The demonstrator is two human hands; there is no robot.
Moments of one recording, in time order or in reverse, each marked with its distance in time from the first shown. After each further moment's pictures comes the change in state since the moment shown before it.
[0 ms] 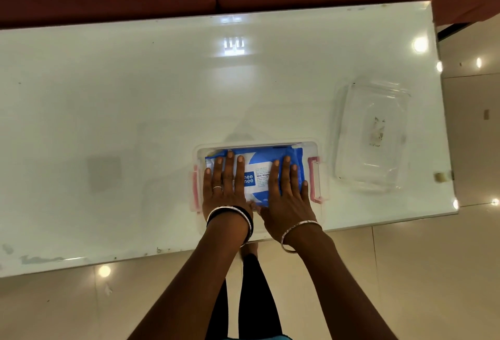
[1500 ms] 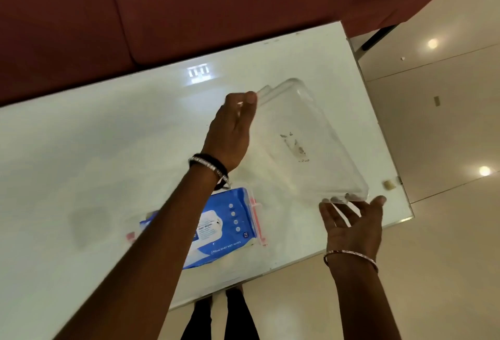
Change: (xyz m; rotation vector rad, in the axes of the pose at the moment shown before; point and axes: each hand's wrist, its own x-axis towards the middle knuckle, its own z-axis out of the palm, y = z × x) left_hand 0.108 0.150 -0.165 -0.962 0.242 0.334; right_hand -0.021 0.173 -0.078 2.229 0.921 0.722
